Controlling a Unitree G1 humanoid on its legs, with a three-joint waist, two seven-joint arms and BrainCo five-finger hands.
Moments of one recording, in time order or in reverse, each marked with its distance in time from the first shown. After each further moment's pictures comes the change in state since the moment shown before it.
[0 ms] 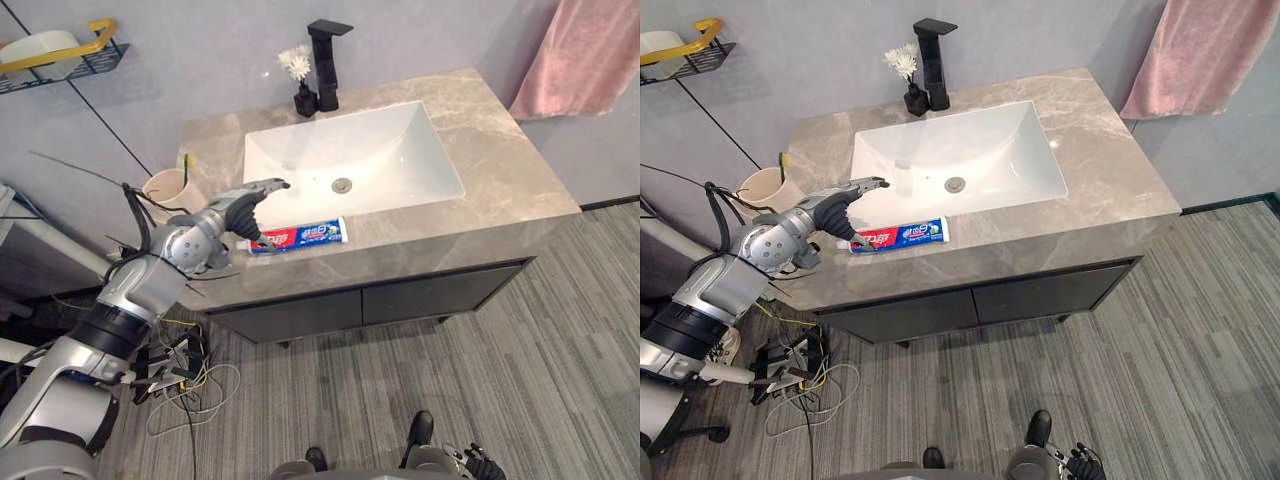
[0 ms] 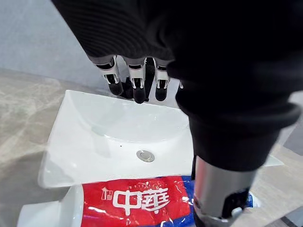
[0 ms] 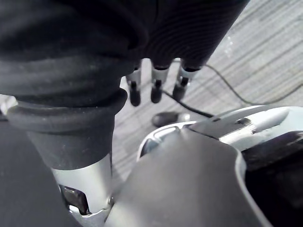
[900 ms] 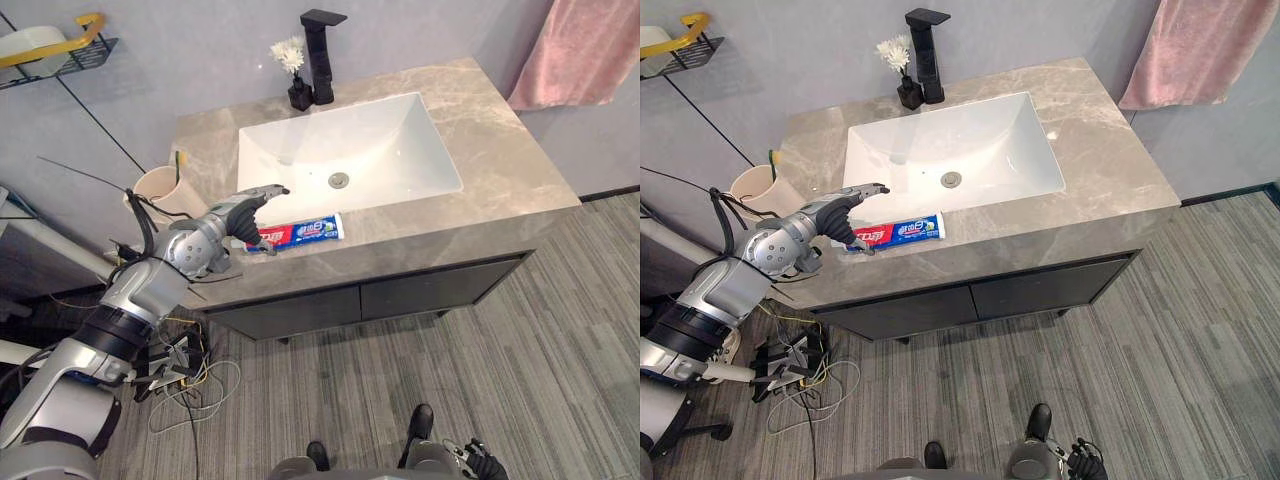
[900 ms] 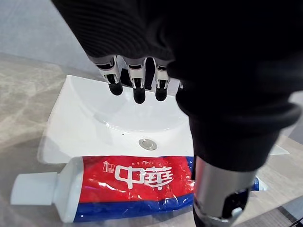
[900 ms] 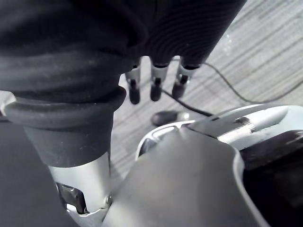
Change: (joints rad) left arm 0.011 -0.007 -0.008 0.017 0.000 0.015 -0.002; right arm 0.004 0.000 0.001 -0.040 -0.001 0.001 0.001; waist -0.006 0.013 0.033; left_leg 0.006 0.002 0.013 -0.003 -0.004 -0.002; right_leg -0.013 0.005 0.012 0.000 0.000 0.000
